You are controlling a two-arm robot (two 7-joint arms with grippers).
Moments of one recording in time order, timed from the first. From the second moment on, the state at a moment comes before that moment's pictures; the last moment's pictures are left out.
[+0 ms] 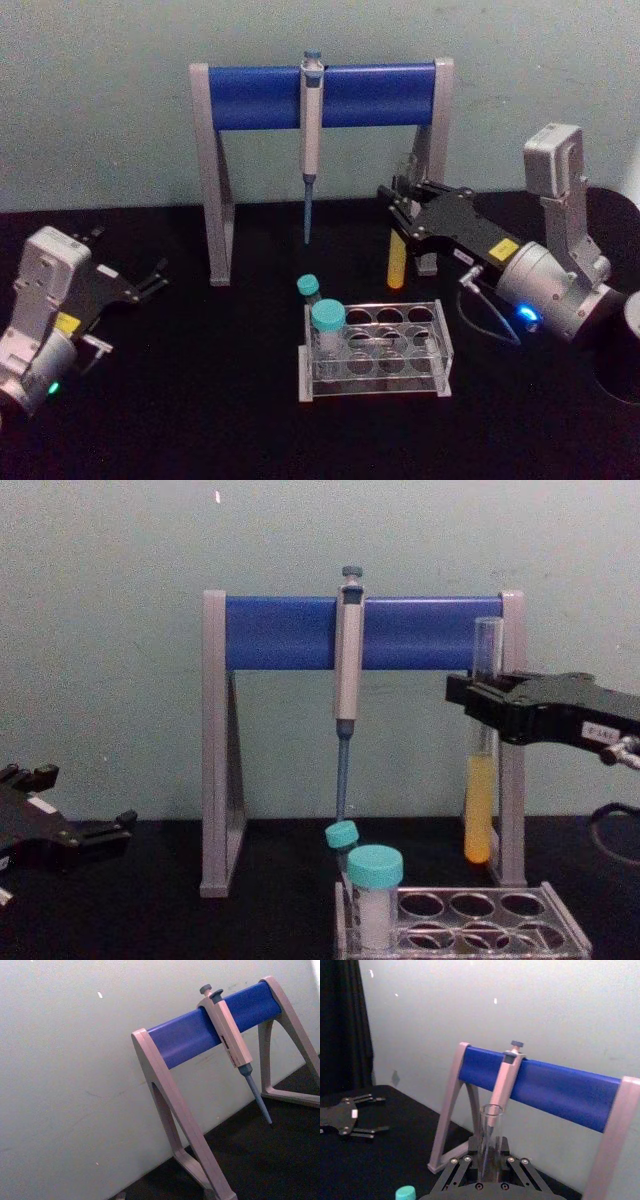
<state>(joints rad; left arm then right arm) -0.20 0.60 0.45 -1.41 -0.25 -0.12 0.03 0.31 0.40 -0.38 -1.48 0.41 -0.03 0.42</state>
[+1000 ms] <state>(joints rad) -0.20 0.60 0.45 -1.41 -0.25 -0.12 0.03 0.28 0.40 -0.40 -1.52 0.50 -0.03 0.50</state>
